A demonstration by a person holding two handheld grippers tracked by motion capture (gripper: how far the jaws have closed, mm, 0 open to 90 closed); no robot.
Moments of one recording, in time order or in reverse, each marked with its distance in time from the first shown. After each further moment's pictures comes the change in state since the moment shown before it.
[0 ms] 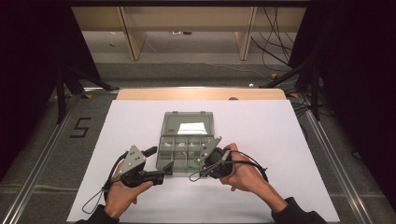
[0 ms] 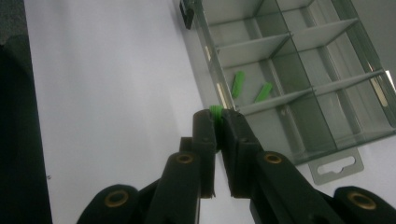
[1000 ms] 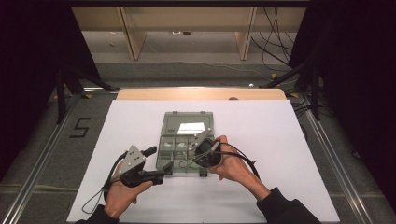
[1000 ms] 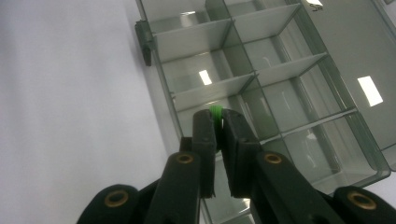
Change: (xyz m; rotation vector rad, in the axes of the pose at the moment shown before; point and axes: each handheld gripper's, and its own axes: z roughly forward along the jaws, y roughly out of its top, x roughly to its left) left arm 0.000 0.000 0.000 0.001 0.003 -0.013; right arm -0.024 0.022 0.028 -0.048 -0.045 0.023
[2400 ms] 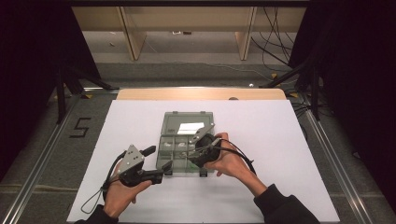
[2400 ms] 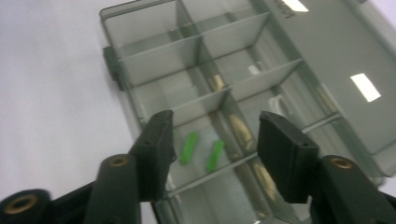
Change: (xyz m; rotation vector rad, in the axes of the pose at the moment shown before) left arm 0.003 0.000 -0.002 -0.003 0.007 0.002; right arm -0.014 -0.001 0.010 -0.074 -0.044 0.098
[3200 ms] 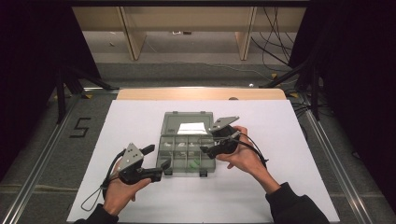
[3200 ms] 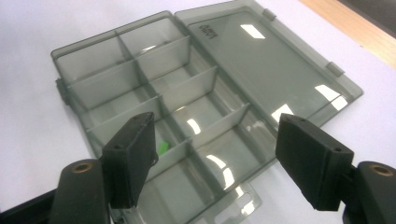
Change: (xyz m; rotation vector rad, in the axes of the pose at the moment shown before) left arm 0.007 0.000 0.003 0.010 0.011 -0.011; right arm -0.031 -0.022 -0.031 -0.145 -0.090 0.141
